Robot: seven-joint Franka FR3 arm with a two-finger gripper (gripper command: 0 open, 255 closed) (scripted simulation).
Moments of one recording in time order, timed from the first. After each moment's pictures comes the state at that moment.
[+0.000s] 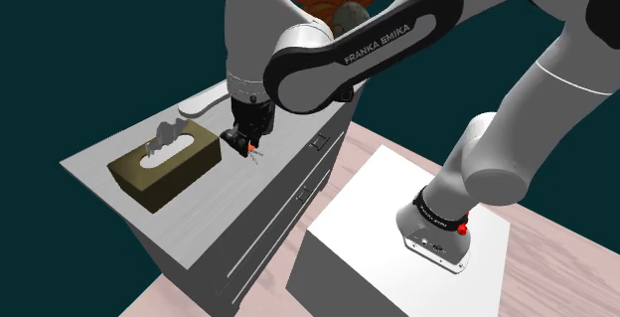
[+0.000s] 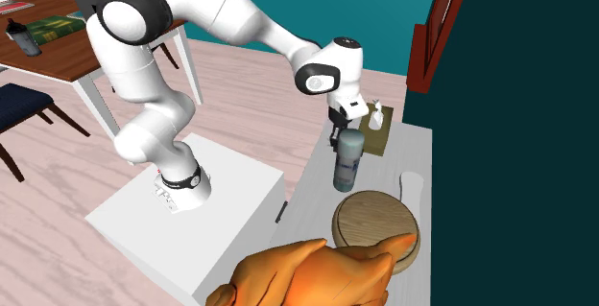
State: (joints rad) arm 0.18 0.00 0.41 -2.24 -0.05 2.28 0.50
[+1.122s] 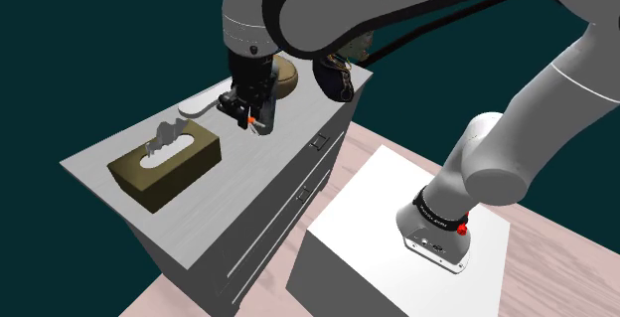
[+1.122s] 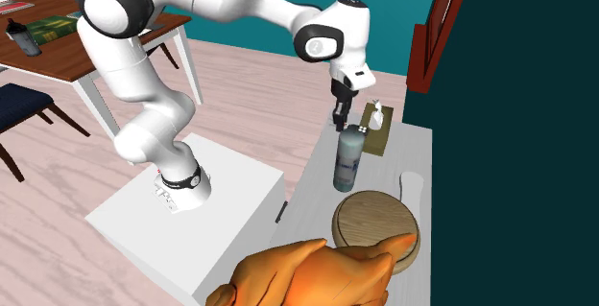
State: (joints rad) arm 0.17 -0.10 0.40 -2.11 0.01 2.05 0.46
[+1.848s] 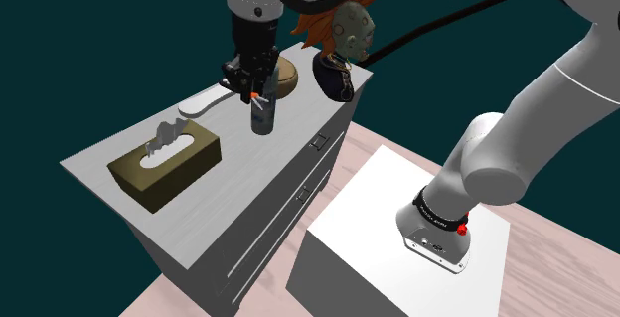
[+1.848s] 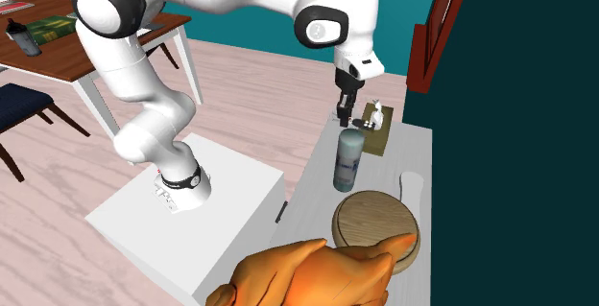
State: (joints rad) arm 0.15 -0.12 0.37 -2.02 0.01 1.94 0.40
